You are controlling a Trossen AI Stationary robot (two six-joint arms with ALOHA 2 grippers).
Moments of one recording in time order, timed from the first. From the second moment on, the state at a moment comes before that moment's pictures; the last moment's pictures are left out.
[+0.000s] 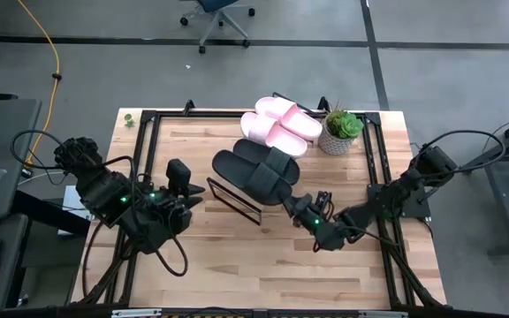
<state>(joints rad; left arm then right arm) -0.59 1.51 1.87 -1.50 -0.84 0.13 0.57 1.59 0.91 0.46 1.29 1.76</state>
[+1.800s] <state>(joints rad) -0.59 1.51 1.87 -1.52 -0.83 0.09 0.50 1.66 0.91 0.16 1.15 2.10</state>
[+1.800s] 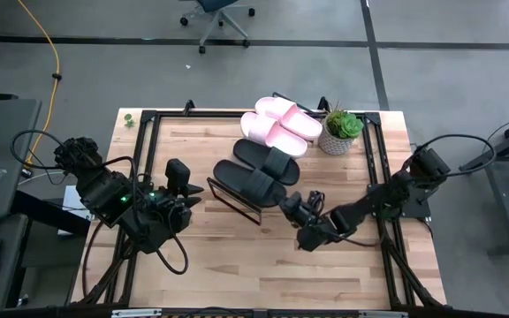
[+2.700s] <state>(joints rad) -0.59 1.51 1.87 -1.53 -0.83 0.09 0.48 1.66 0.91 0.14 1.09 2.09</state>
